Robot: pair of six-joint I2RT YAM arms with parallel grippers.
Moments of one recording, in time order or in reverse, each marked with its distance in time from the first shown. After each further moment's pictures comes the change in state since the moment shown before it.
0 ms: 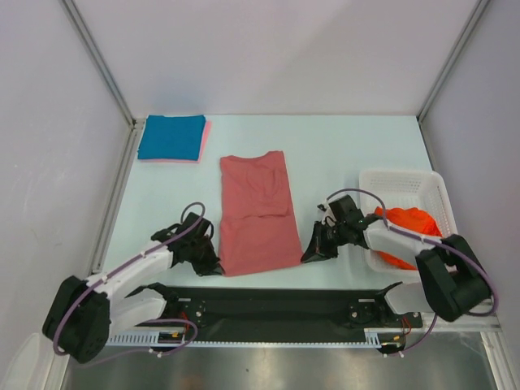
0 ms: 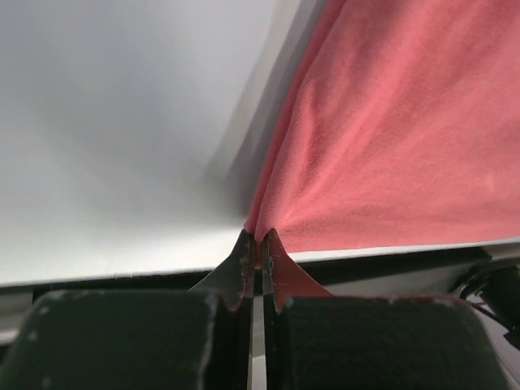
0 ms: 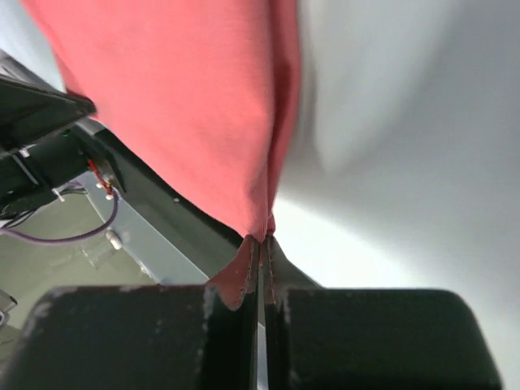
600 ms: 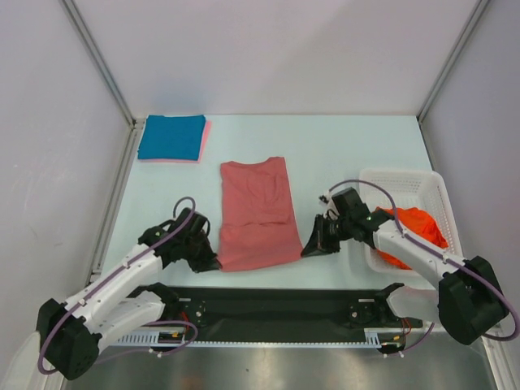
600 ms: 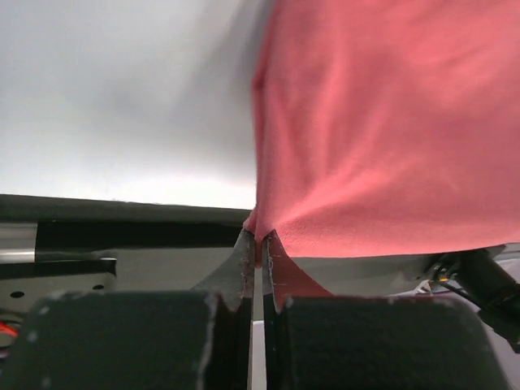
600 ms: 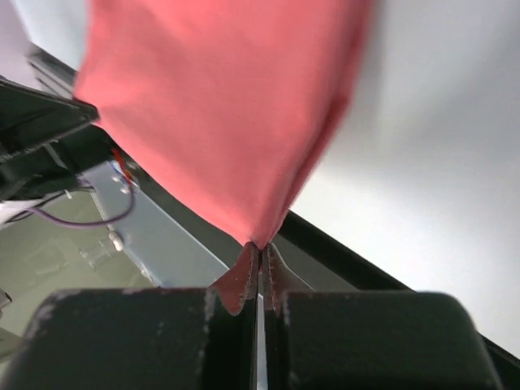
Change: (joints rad) left arm -0.060 -0.211 0.073 -0.230 -0.046 -0.096; right arm 0.038 -0.217 0.034 -0.174 0.025 0.024
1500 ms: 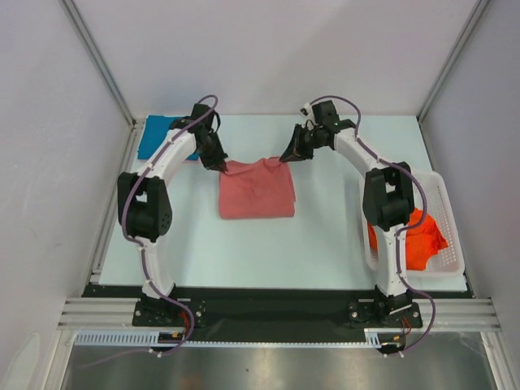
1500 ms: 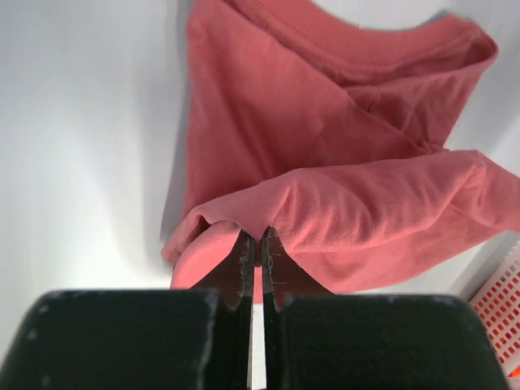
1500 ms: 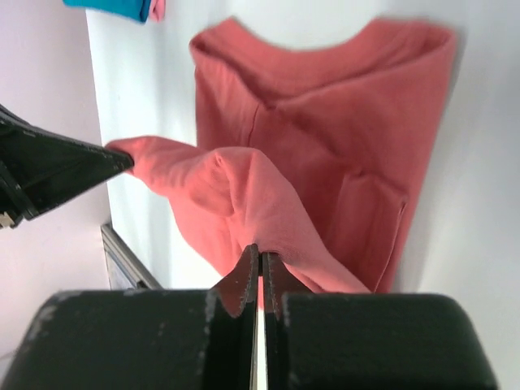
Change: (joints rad) left arm 0.327 1.104 1.219 -0.049 -0.027 0.467; right arm -0.204 0.982 1.268 -0.129 -0.026 -0.180
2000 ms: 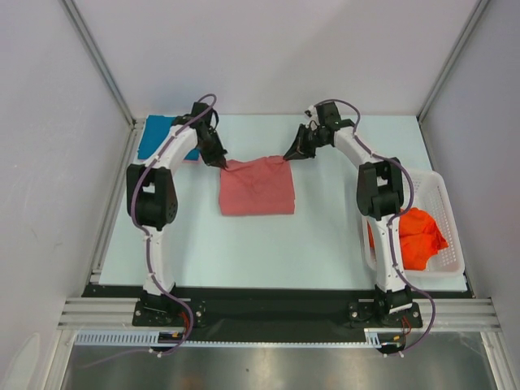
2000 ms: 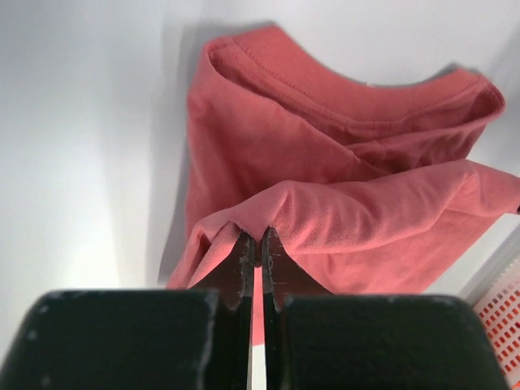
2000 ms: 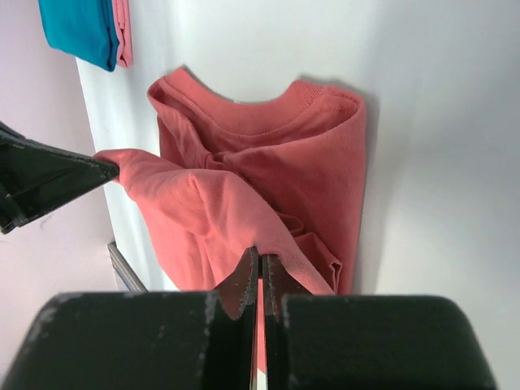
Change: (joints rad) left arm 0.040 0.172 0.142 0.006 0.046 0.008; right arm -0.062 0.241 0.211 -0.025 -0.070 0.001
